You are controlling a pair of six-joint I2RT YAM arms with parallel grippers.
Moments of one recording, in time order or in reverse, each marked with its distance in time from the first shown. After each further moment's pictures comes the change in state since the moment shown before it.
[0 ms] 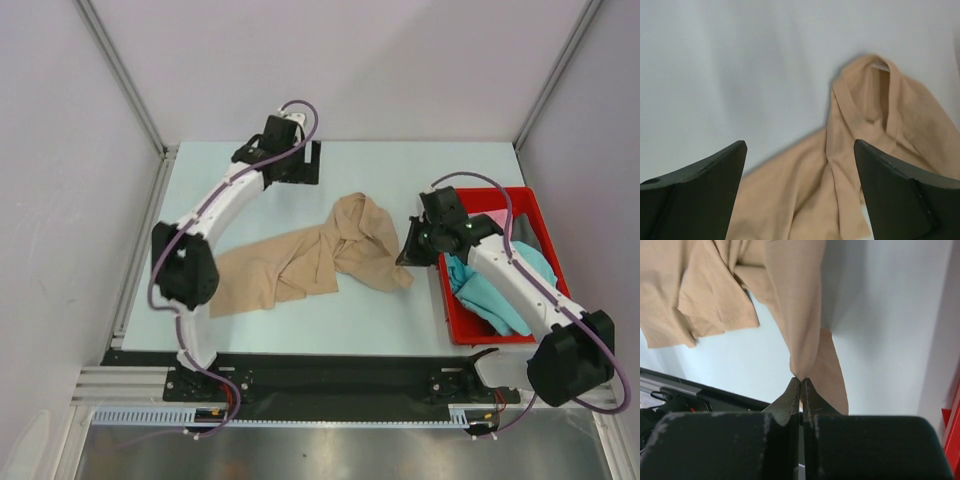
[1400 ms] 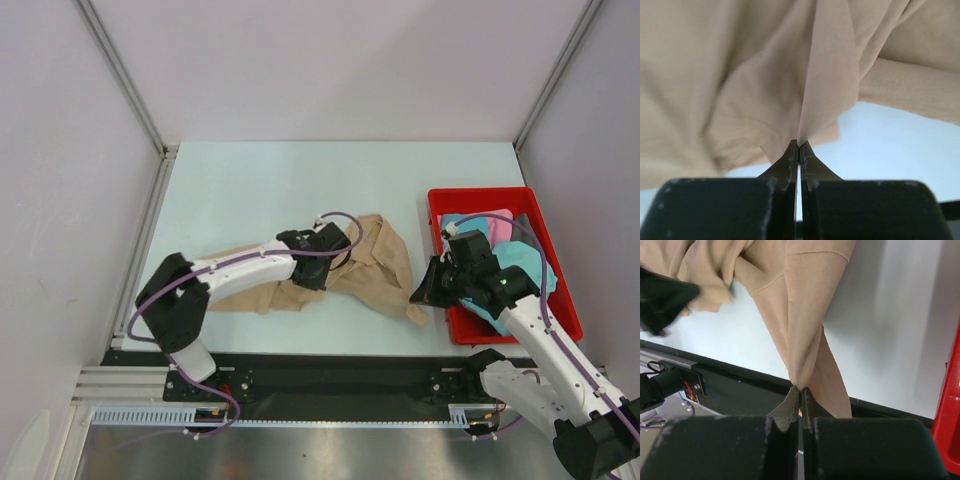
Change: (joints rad) left arm -0.467 -0.280 -0.718 -0.097 -0.194 -0.299; right arm -0.013 -0.437 -0.297 -0.097 -0.095 0.019
